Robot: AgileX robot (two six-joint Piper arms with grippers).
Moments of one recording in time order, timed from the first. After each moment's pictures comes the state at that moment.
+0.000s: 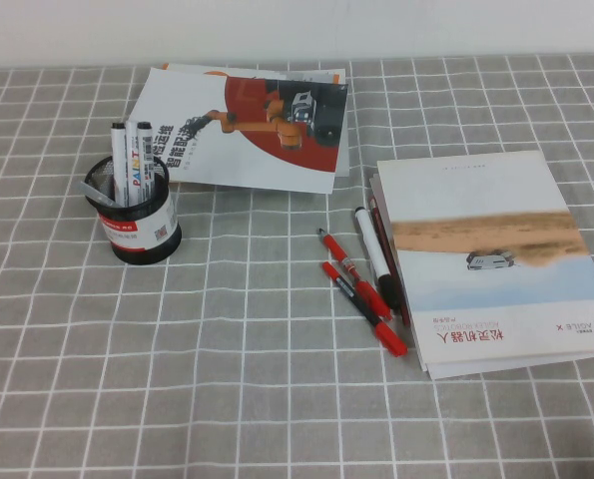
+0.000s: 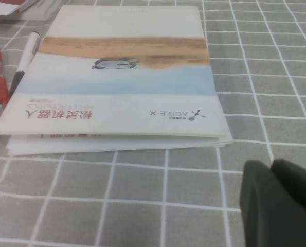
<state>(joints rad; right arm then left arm) 0.08 -0.01 0.03 0.10 0.37 -0.05 -0.04 -0.01 0.03 -0.03 0.37 0.07</state>
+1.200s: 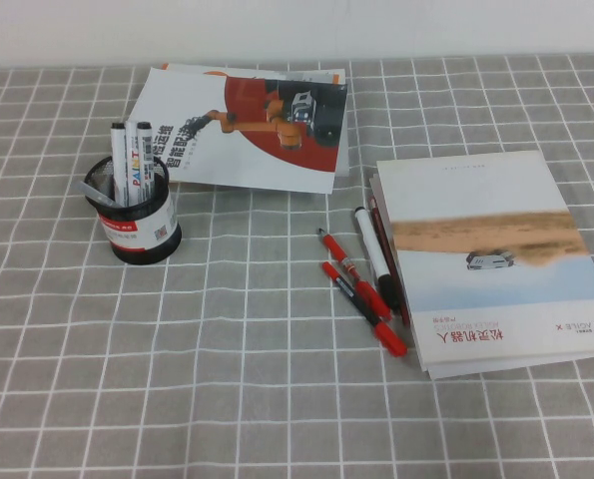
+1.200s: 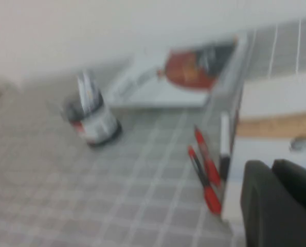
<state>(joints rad) 0.08 0.30 -0.35 0.92 0.55 -0.45 -0.04 -0.01 0.03 -0.03 0.37 0.07</state>
